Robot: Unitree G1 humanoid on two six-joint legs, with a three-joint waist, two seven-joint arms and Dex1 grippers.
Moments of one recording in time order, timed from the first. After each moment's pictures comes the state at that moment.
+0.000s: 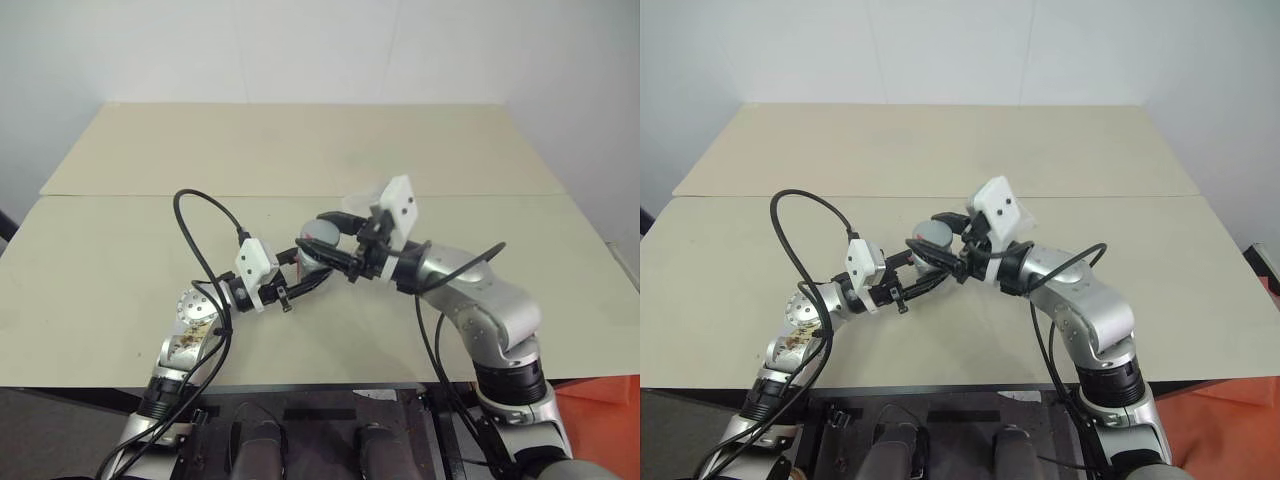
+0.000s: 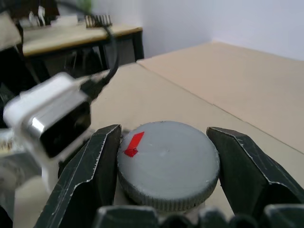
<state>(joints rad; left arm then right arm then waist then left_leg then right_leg) -0.35 0.35 -0.09 0.02 -0.30 -0.04 -0.91 -0.59 -0.29 0.07 -0.41 0.56 0.80 0.55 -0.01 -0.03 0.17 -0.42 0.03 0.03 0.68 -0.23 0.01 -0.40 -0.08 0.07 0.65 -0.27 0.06</state>
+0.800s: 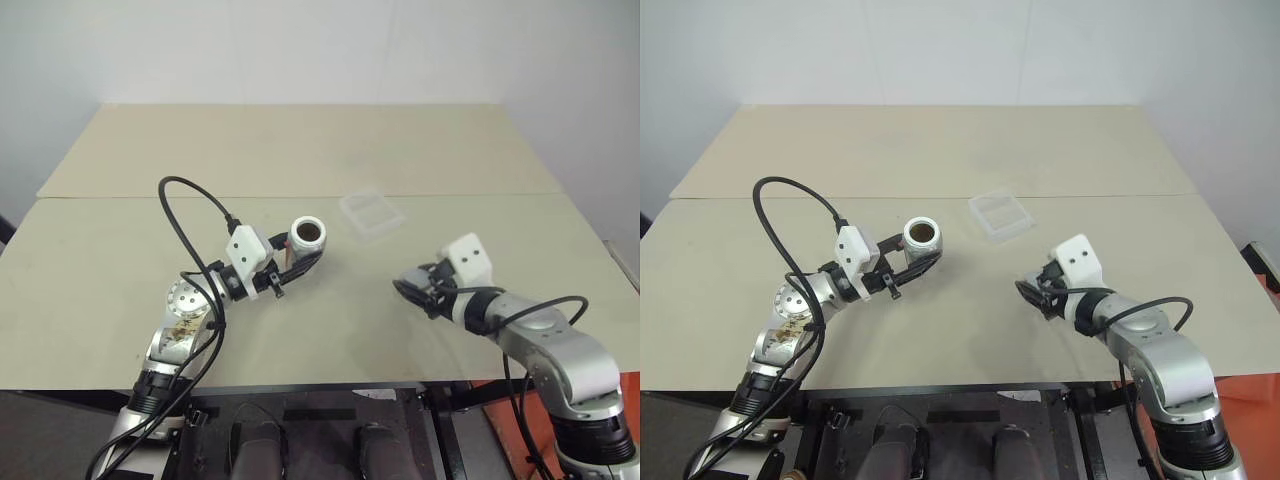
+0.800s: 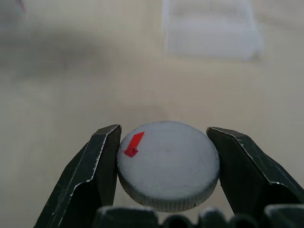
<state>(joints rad) -0.38 0.39 -0.07 -0.01 -0.23 0.00 -0.80 -0.21 -0.59 -0.01 -0.51 0.41 0.97 0.36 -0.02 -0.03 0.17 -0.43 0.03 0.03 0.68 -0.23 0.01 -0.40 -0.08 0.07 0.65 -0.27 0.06</state>
